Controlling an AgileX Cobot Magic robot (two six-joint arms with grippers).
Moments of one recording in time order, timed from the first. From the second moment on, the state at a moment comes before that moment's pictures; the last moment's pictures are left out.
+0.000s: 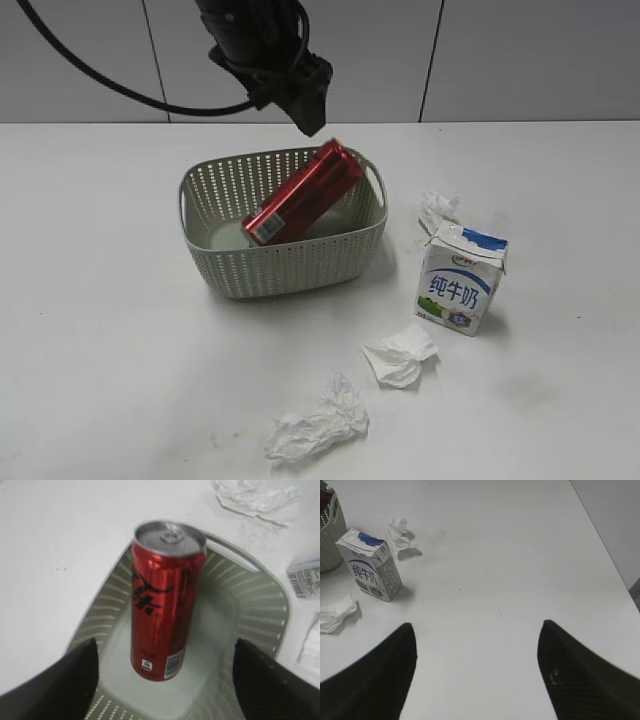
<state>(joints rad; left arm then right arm) -0.59 2.10 -2.01 -0.20 1.16 0.38 -0.02 -0.01 -0.50 0.09 1.04 -0.03</state>
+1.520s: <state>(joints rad) -0.10 1.26 -1.31 -0.06 1.22 0.02 -0.02 -0.01 -0.50 0.09 1.04 -0.02</state>
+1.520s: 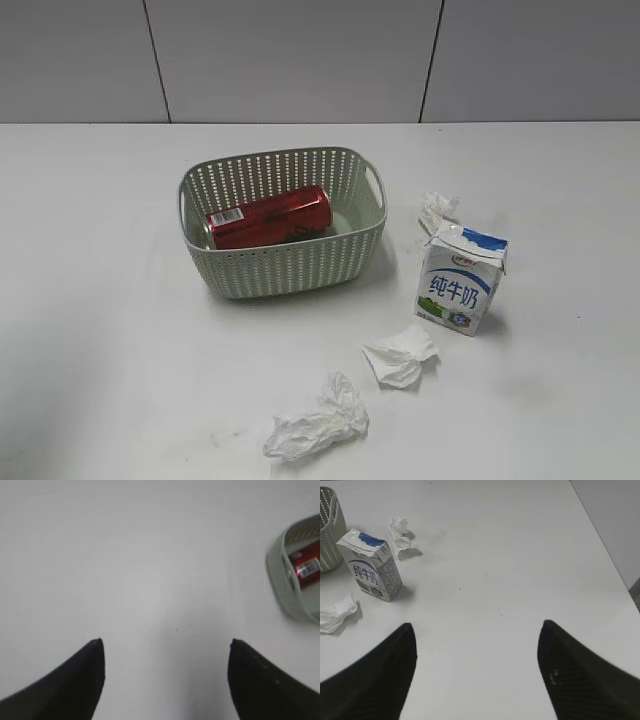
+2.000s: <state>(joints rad) -0.10 0.81 -0.93 -0.06 1.21 0.01 -0.02 -0.01 -0.50 0.09 1.04 -0.02</state>
